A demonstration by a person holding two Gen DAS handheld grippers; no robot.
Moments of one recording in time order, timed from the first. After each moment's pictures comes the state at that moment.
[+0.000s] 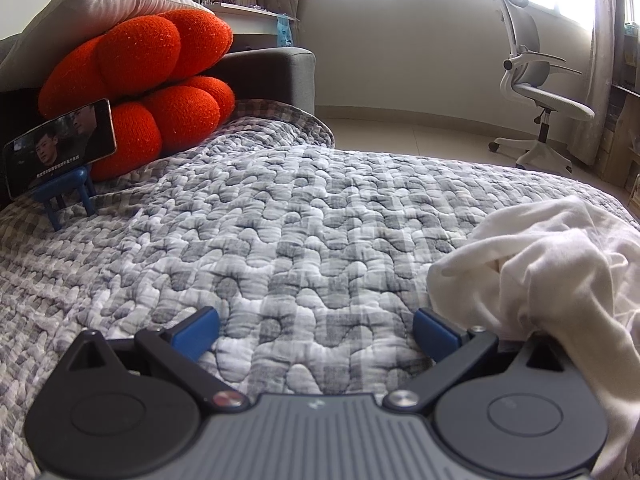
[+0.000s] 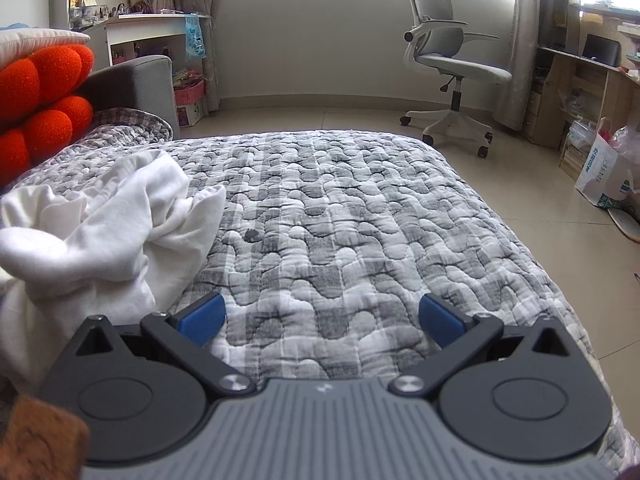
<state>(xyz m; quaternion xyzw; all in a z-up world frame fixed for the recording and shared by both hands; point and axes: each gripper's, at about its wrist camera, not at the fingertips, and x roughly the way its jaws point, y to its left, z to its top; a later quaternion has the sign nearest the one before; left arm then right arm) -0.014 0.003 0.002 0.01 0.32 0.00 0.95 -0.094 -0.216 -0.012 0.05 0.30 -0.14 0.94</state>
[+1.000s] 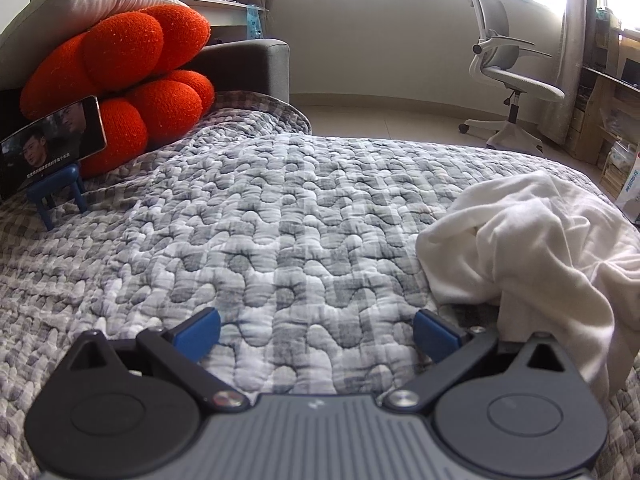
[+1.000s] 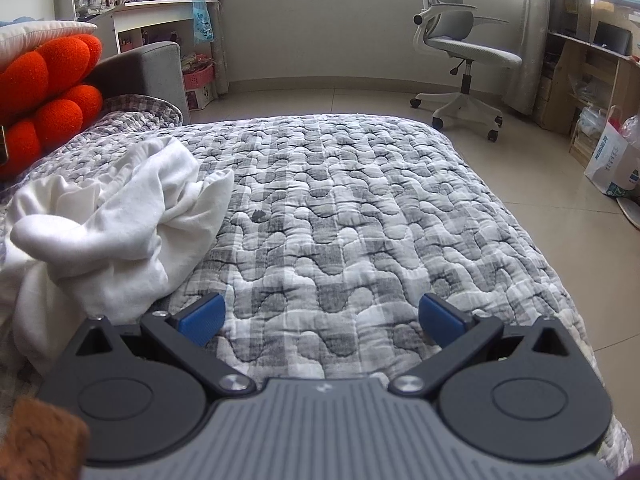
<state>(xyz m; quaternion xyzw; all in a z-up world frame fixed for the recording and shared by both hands) -0.036 0.030 0.012 0.03 0.34 -0.05 0.94 -0.102 -0.225 -0.001 0.08 0.34 -0.11 0.93</state>
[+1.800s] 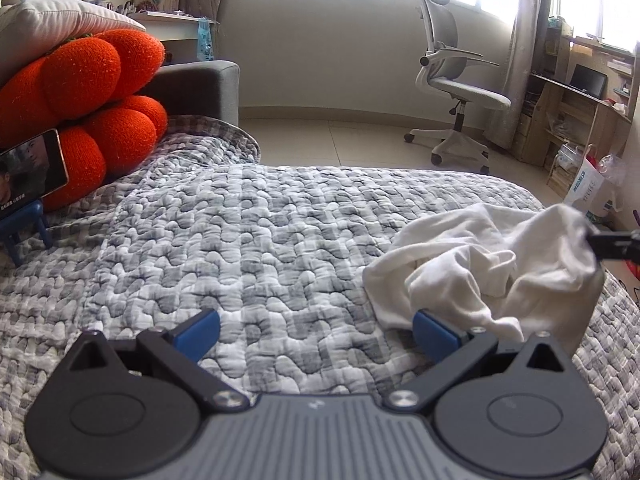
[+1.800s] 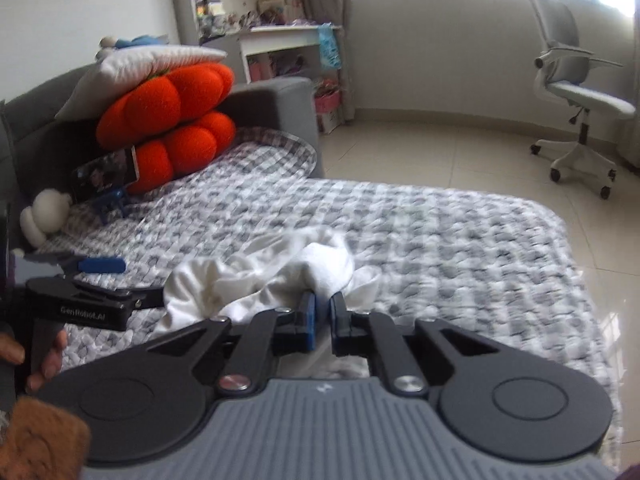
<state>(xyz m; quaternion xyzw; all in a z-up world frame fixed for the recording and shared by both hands) -0.035 0.031 0.041 0.01 0.33 -0.14 0.93 -0.111 -0.229 0.085 0.06 0.27 0.04 0.96</state>
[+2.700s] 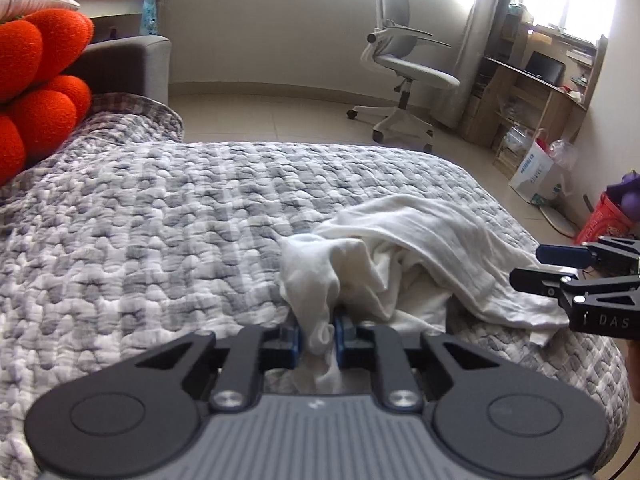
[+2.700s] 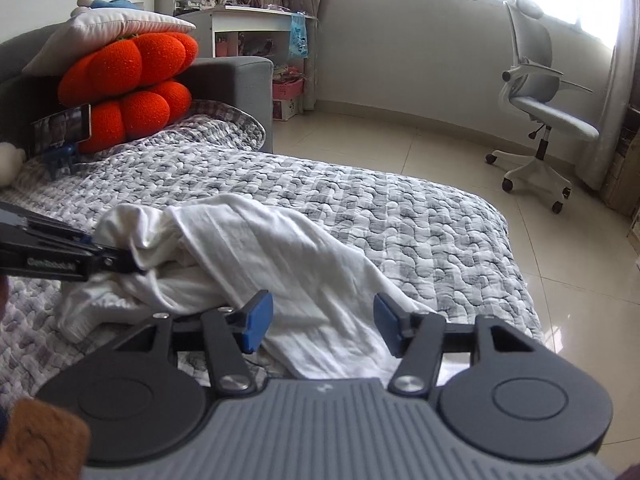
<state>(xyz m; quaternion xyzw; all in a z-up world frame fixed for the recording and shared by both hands) -0.036 -0.005 0.038 0.00 0.36 -0.21 0.91 -0.105 -0.227 0.037 -0.03 0.31 -0.01 0.95</state>
